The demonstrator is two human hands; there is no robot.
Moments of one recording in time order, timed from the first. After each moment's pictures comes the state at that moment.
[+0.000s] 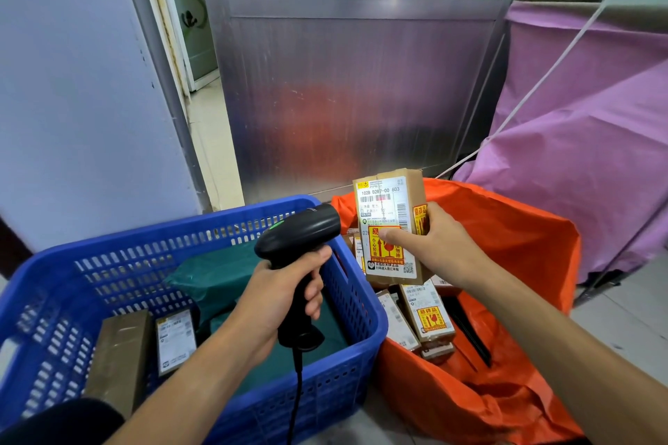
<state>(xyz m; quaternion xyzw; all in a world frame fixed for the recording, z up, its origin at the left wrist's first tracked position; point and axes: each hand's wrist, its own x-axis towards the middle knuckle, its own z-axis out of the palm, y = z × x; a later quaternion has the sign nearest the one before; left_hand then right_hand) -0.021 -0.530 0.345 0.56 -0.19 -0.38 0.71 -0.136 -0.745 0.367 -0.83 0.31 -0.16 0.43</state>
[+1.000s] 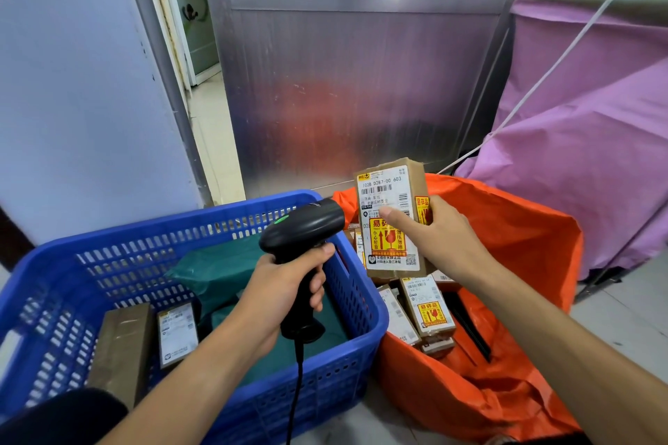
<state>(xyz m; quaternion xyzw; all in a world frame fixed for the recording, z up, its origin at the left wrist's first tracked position) -0.018 -0.532 0.337 0.58 -0.19 -0.36 0.71 -0.133 -0.742 0.366 -0.83 0.32 -0.21 0.40</state>
